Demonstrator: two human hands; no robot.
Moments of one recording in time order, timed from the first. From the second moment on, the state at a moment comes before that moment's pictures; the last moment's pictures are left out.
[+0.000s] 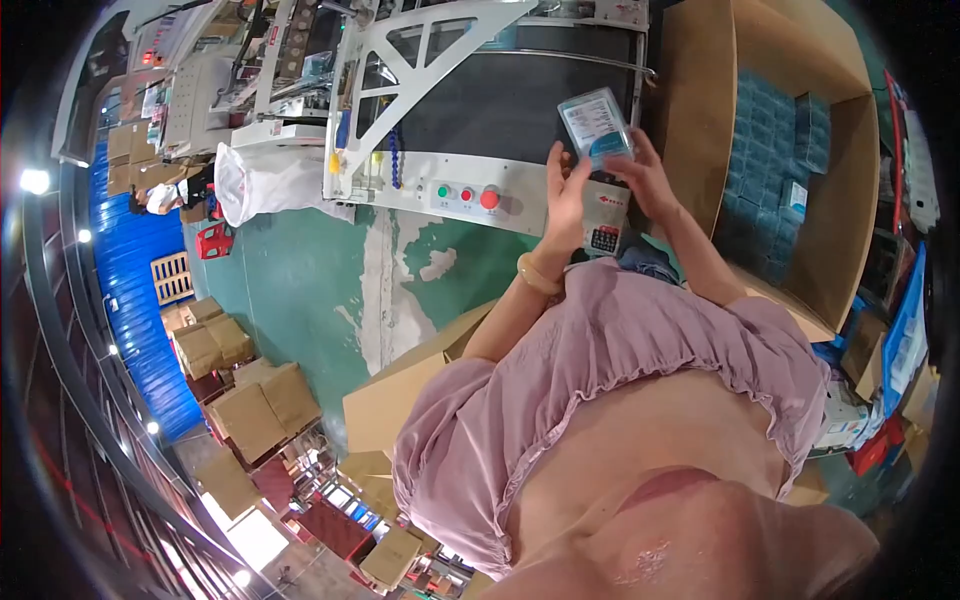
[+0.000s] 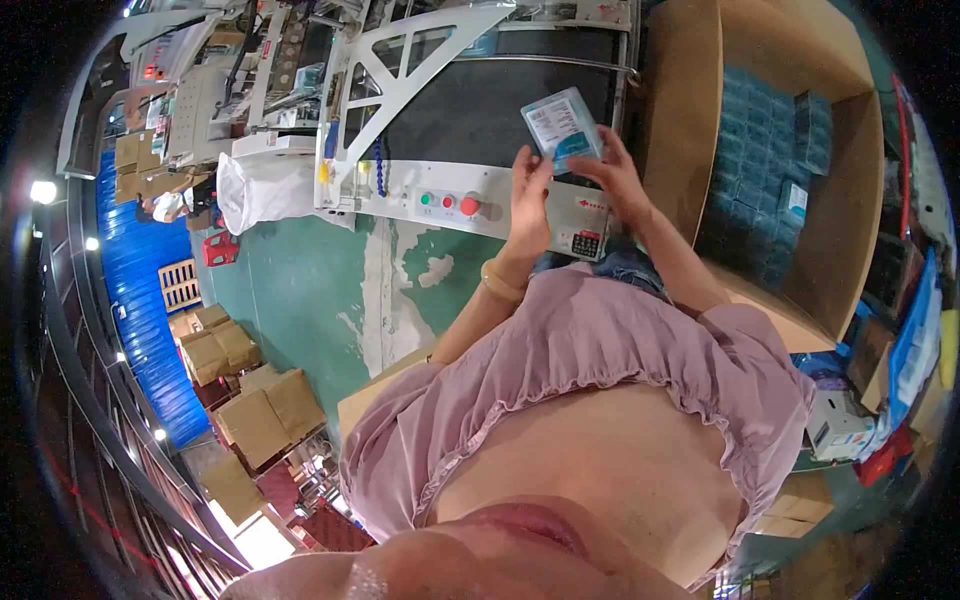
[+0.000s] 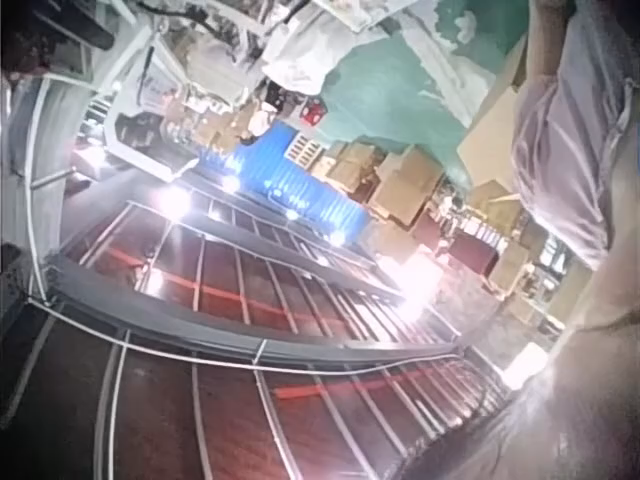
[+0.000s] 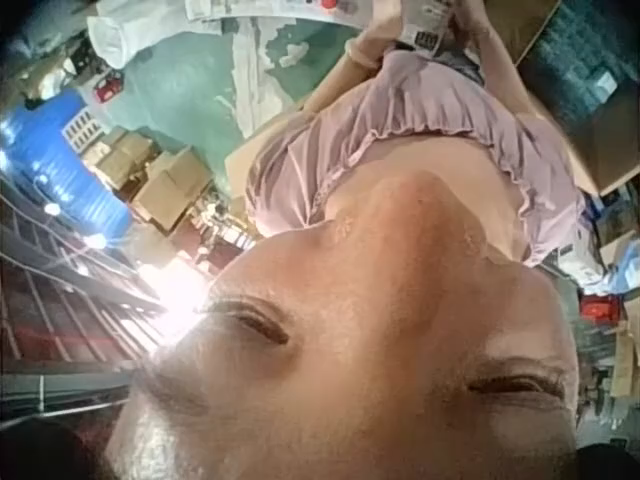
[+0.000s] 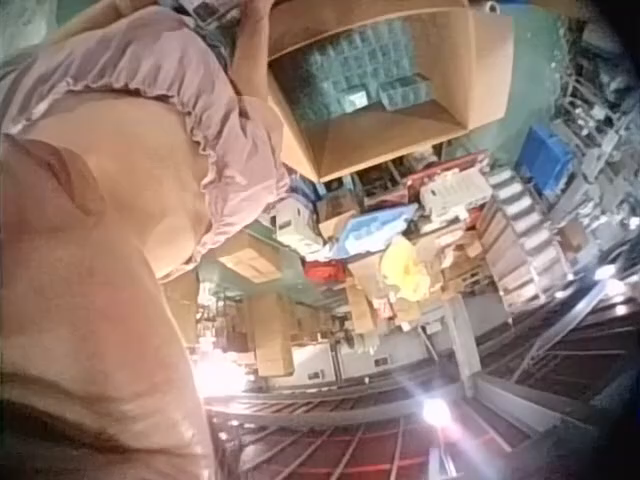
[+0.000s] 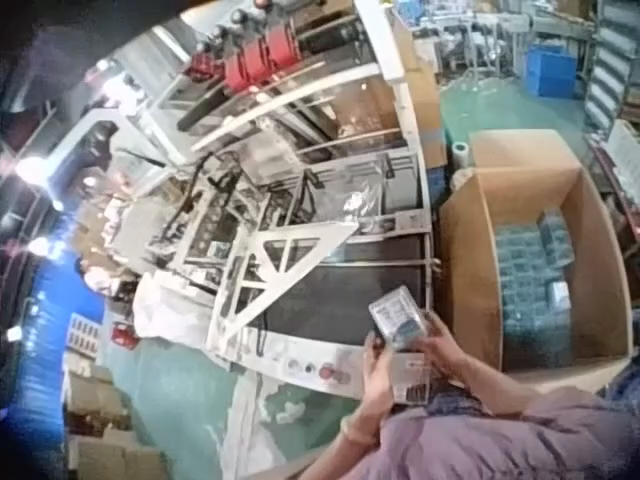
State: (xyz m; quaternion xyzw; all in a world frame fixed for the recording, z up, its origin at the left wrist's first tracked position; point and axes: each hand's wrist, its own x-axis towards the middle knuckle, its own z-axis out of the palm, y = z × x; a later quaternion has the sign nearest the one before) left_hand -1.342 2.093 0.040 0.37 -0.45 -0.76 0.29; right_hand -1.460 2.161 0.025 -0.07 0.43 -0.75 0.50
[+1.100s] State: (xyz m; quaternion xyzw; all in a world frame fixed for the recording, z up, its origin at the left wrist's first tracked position) left_hand -1.216 2.147 -0.012 0.49 -0.32 -0.81 0.05; right_hand -1.683 2.101 -0.098 -0.13 0.75 -0.62 0.18
